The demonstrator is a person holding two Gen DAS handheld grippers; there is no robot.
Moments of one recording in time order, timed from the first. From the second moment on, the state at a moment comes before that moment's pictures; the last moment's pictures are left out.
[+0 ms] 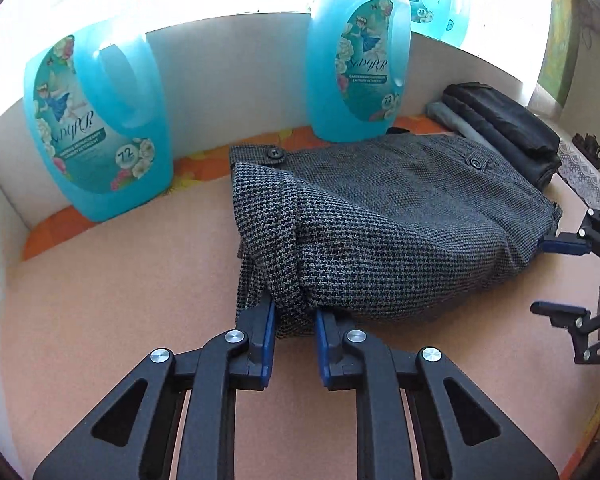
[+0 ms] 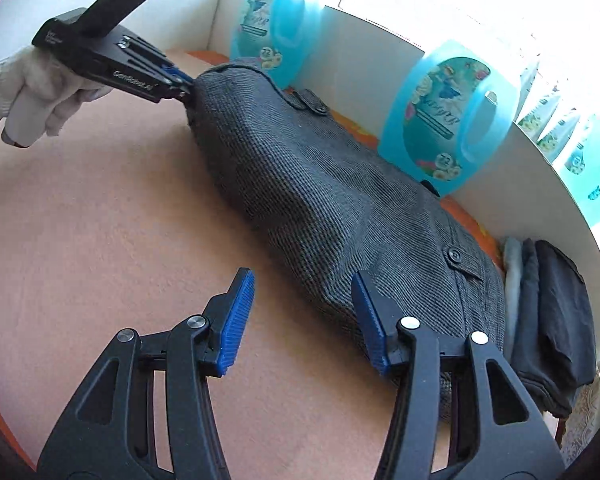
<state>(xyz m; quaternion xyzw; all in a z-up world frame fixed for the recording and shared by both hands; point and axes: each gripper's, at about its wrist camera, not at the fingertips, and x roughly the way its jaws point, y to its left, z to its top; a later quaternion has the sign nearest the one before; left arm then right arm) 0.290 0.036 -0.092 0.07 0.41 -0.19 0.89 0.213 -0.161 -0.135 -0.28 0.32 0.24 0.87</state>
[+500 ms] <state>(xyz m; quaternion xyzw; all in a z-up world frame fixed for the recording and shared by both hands) 0.321 0.030 -0.076 0.06 0.40 -0.21 0.89 0.263 -0.111 -0.174 -0.37 0.30 0.20 0.86</state>
